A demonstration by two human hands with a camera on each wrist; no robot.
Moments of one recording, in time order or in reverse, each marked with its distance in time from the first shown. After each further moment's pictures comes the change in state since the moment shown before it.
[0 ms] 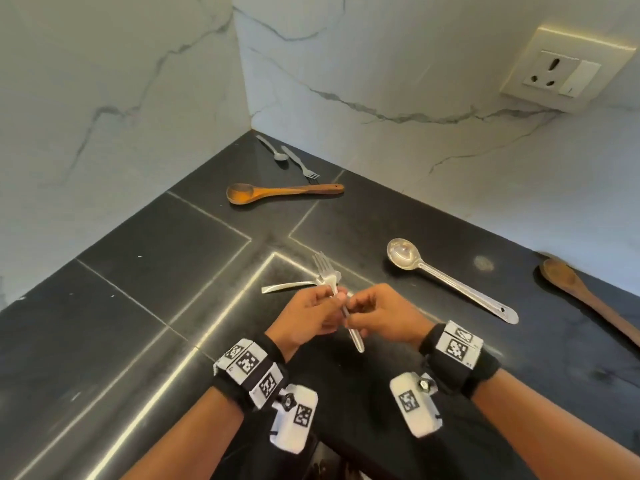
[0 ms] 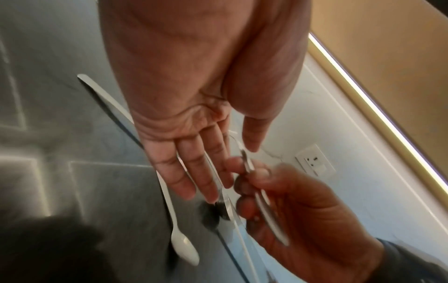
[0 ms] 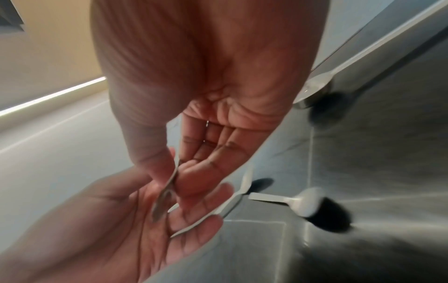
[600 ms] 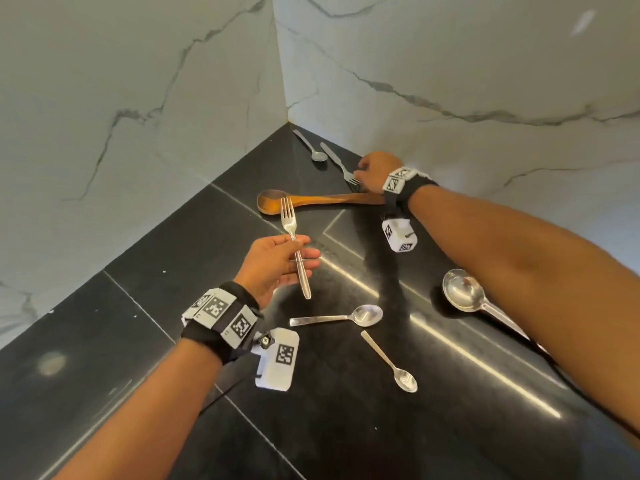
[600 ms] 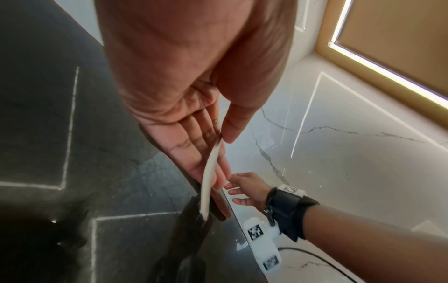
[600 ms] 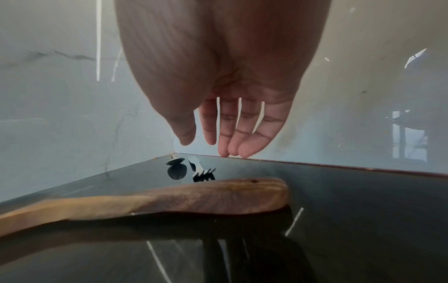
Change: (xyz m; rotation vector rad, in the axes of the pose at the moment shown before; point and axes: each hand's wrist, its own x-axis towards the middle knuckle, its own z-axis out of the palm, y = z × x) left_hand 0.066 0.088 -0.112 -0.143 0.406 -0.021; right_hand 0.324 -0.076 -0.132 -0.800 0.335 -0.013
